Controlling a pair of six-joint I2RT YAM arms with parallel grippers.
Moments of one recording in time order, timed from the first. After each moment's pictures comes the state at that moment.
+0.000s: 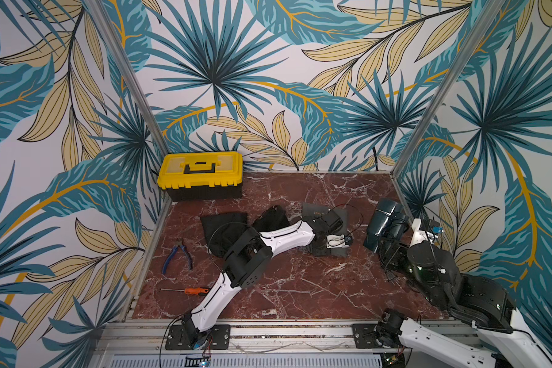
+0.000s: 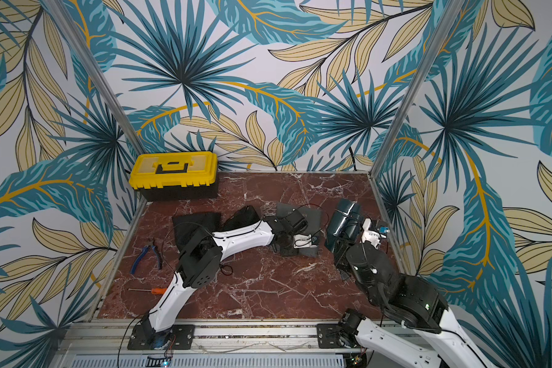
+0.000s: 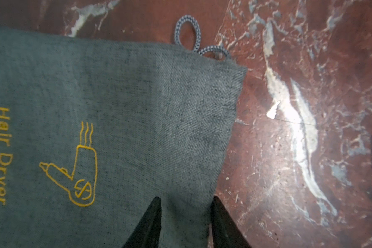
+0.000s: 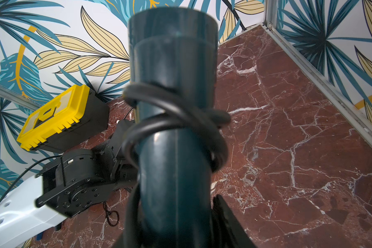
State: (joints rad) left arm -0.95 2.31 1.89 -0.73 0.06 0.61; right arm 0.82 0.63 1.16 -1.17 0.66 0.91
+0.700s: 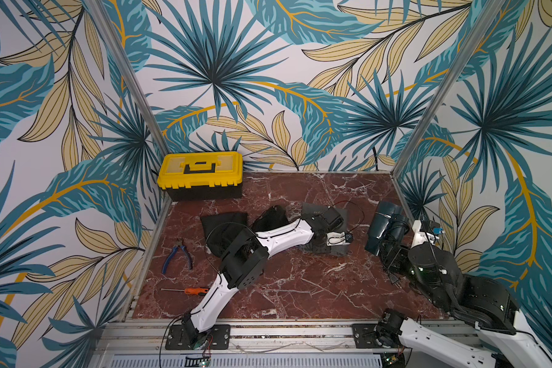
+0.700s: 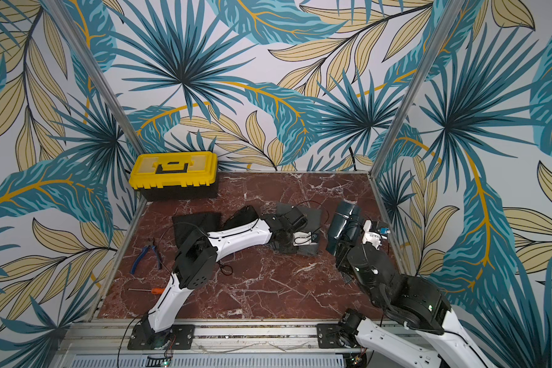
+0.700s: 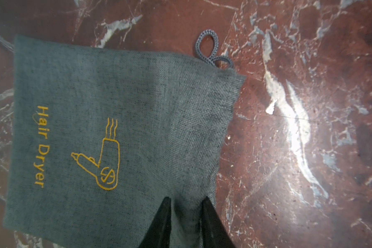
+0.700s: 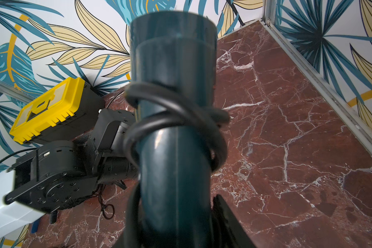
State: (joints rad) left arm -0.95 2.27 1.89 -0.75 0.04 0.62; right arm 0.82 0.63 1.18 -1.22 0.64 0.90
